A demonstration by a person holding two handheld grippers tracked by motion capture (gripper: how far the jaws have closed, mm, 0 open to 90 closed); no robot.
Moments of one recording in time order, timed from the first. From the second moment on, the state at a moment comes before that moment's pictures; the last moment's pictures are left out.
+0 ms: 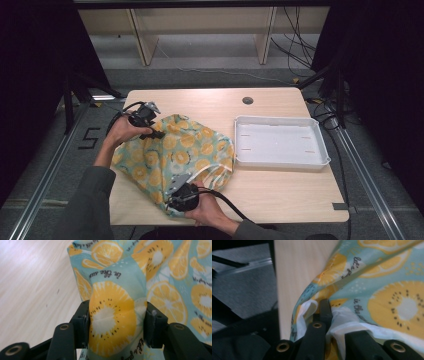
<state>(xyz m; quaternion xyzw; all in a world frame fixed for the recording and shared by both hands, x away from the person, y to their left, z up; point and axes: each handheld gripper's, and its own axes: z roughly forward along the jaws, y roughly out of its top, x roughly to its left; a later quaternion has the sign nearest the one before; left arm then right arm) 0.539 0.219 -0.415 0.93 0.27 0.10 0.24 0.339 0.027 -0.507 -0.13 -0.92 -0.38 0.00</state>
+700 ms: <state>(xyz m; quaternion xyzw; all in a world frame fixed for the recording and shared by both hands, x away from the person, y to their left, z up) 0.472 0.248 -0.384 0.83 0.45 0.18 0.28 0.359 -0.013 -0.448 -0.18 -0.89 -0.41 -0.05</state>
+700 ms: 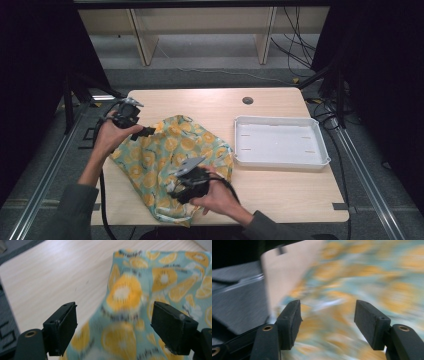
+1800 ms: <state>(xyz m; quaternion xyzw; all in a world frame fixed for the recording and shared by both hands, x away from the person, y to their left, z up) 0.352 0.258 -0.506 0.83 0.46 0.14 0.30 0.425 -0.129 -0.465 -0.31 -0.87 -0.35 -0.15</state>
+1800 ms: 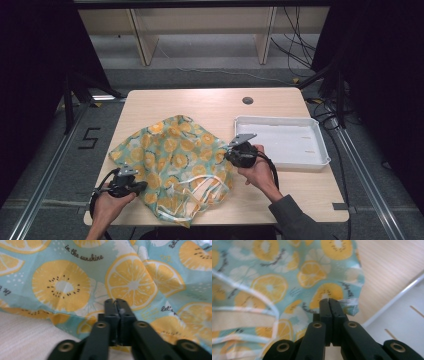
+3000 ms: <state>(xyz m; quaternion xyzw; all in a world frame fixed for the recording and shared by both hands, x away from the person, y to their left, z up) 0.375 0.278 -0.482 0.78 0.50 0.12 0.36 0.347 -0.085 -0.477 -0.19 -0.91 -0.36 -0.06</state>
